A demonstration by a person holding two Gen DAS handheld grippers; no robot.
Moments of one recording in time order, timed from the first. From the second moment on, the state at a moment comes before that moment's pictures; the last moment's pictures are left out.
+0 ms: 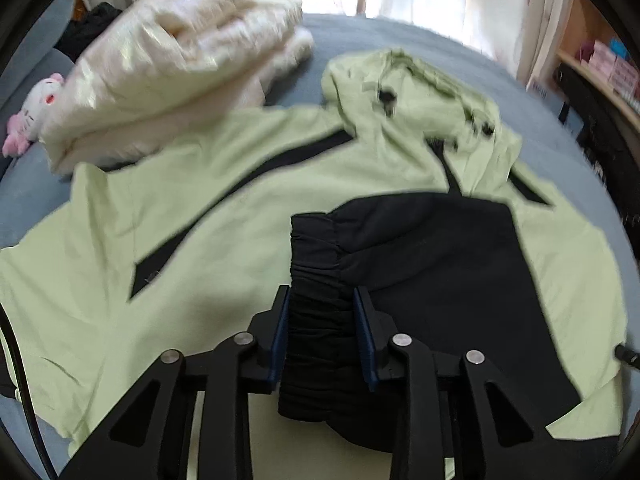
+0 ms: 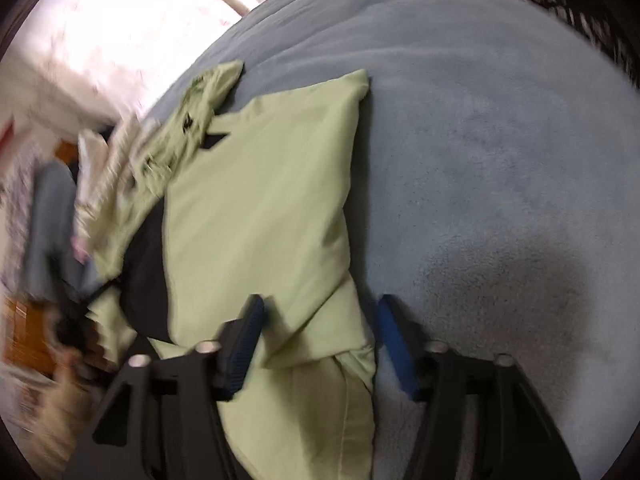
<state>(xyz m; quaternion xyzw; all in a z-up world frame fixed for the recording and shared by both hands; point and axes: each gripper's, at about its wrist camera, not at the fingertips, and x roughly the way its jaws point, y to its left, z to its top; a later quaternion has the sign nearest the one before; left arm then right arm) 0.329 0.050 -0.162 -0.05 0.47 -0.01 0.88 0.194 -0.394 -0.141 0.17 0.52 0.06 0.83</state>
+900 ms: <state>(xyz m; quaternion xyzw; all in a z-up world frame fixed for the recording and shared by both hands) 0.340 0.013 -0.165 -0.05 0.48 -0.04 0.87 0.249 -0.213 -0.125 0.08 0.46 0.11 0.88</state>
